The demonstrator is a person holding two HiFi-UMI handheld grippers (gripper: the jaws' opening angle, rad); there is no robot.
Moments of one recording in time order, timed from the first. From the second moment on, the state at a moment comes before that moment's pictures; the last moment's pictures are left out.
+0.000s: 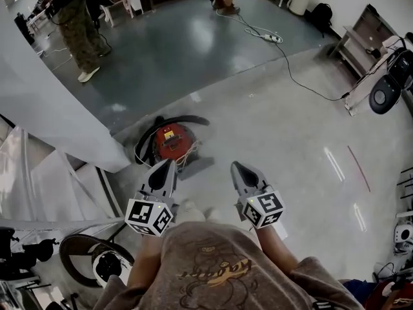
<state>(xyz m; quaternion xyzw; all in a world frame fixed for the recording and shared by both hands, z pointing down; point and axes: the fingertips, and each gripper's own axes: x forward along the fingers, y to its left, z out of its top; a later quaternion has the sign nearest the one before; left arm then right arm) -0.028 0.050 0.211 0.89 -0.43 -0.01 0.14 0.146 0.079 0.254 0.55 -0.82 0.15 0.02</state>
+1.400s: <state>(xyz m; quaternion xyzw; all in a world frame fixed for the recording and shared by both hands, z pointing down) -0.040 -0.010 0.234 0.92 -0.37 0.04 0.15 0.104 0.015 0.267 0.49 -0.86 0.15 0.04</state>
